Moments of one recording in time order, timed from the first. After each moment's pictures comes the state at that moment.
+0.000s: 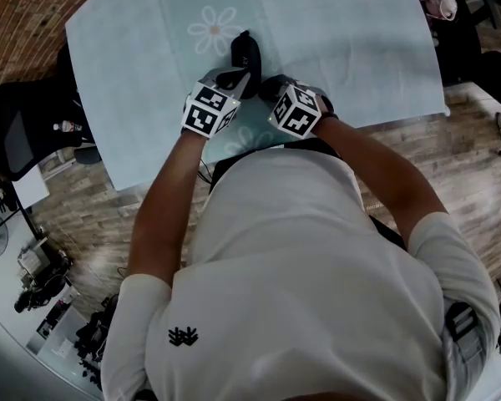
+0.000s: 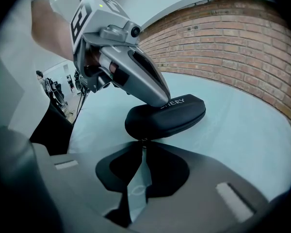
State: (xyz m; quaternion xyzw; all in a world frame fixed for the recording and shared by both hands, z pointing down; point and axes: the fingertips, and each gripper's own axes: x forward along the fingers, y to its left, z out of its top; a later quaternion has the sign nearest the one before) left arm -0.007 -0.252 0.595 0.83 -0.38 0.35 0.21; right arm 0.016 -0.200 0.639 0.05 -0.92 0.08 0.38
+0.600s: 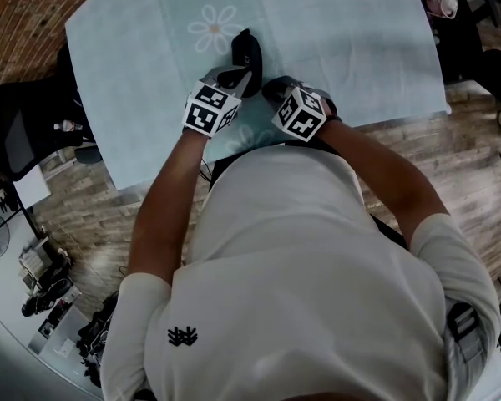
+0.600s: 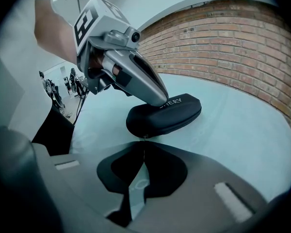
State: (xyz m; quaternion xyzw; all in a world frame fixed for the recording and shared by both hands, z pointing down) left arm -0.005 -0.251 0.595 0.83 -0.38 0.34 0.22; right arm 0.024 -0.197 0.636 0.07 -0.92 0.08 0.37
